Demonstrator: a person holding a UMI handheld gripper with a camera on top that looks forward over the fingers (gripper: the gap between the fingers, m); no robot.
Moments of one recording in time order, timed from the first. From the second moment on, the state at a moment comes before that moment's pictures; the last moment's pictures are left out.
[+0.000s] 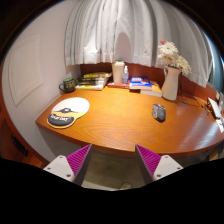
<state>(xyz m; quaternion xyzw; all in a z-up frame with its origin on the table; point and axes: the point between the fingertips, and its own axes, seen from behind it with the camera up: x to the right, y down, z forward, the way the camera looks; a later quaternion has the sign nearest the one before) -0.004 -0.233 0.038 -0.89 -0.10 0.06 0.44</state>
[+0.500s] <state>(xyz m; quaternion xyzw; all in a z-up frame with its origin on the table) 0.156 -0.053 0.003 -0.91 0.01 -0.01 0.41</state>
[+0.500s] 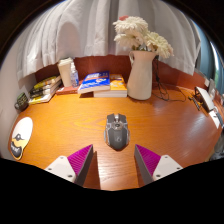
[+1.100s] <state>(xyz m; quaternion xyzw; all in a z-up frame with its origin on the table) 0.171 0.039 -0.012 -0.91 0.02 -0.01 0.41</state>
